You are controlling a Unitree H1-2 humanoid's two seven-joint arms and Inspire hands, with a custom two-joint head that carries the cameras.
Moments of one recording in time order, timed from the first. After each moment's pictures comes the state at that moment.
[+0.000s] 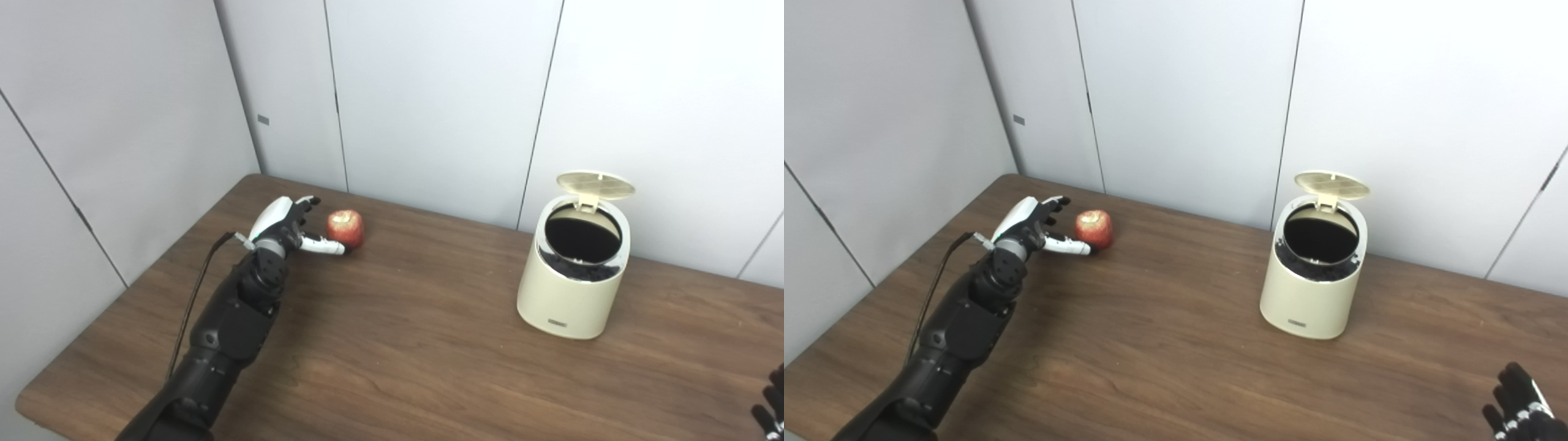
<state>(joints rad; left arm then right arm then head) -0.47 0.52 0.04 0.31 0.45 0.45 -0.10 0.10 -0.19 -0.13 -0.32 0.30 0.15 0.16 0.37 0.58</state>
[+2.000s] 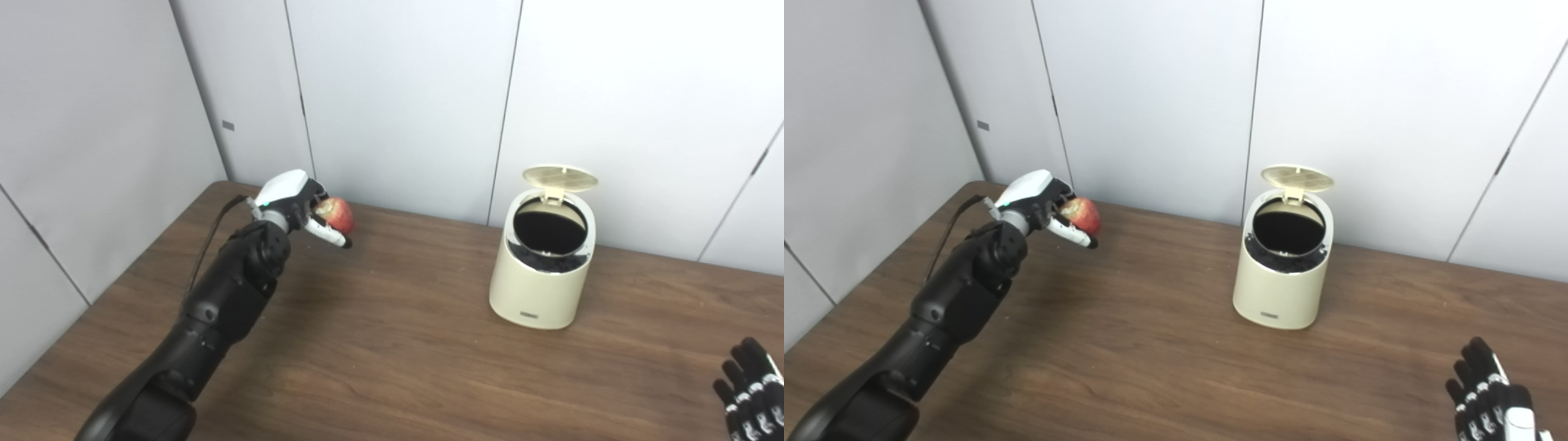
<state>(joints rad) -0.56 0.54 -0.12 0.25 0.64 0.44 -0.18 0.12 -0.15 -0.12 -0.38 0.29 0.20 0.12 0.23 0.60</state>
